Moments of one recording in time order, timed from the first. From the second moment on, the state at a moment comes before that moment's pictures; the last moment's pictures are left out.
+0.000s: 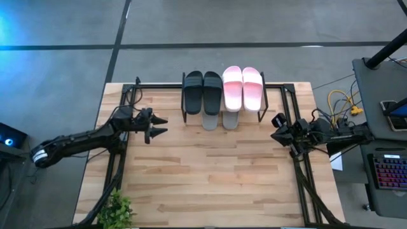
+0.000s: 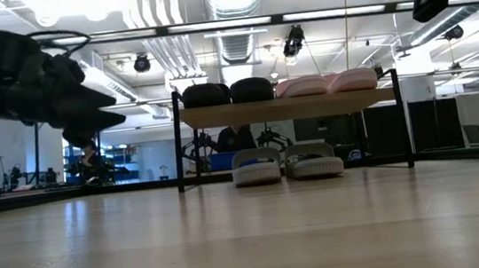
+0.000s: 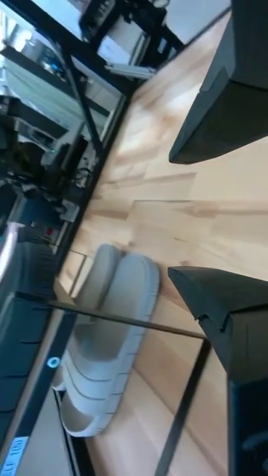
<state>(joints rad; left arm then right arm) 0.60 0.56 0.01 0.40 0.51 -0.25 0.08 0.07 0.01 0.53 -0.13 0.23</state>
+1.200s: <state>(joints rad) 0.20 0.48 0.44 0.02 0.25 -0.20 0.08 0.07 0.01 0.53 -0.05 0.29</state>
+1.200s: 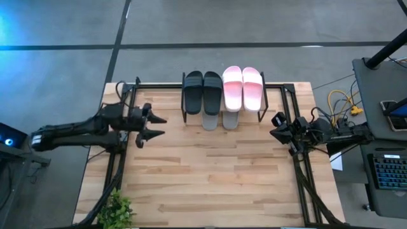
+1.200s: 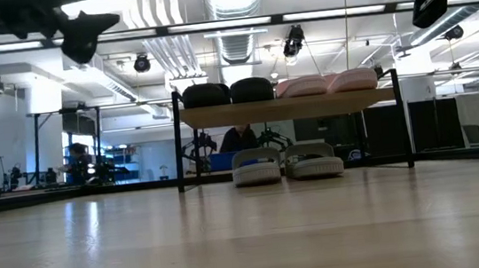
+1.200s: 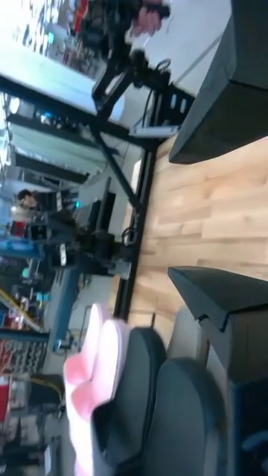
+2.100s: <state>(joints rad) 0.15 0.03 0.12 -0.19 0.18 -0.26 0.08 0.08 0.01 0.53 -0.04 0.35</state>
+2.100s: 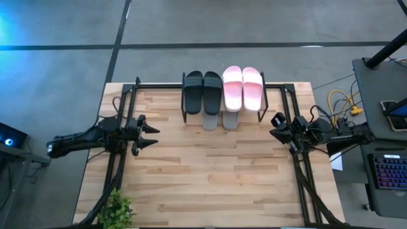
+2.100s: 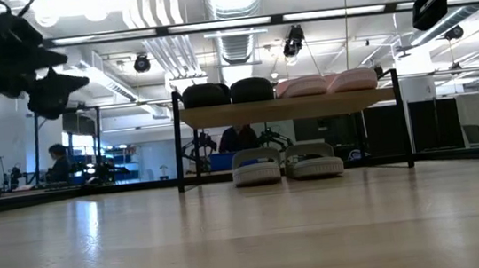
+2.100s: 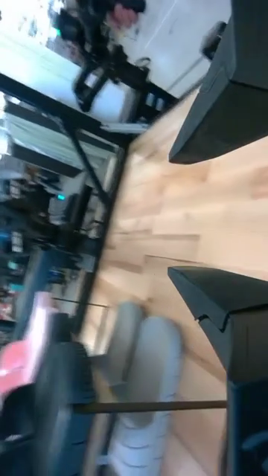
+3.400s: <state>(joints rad) 0.15 0.07 0.04 -0.08 -0.03 -0.23 0.08 0.08 0.01 0.22 -0.14 0.09</state>
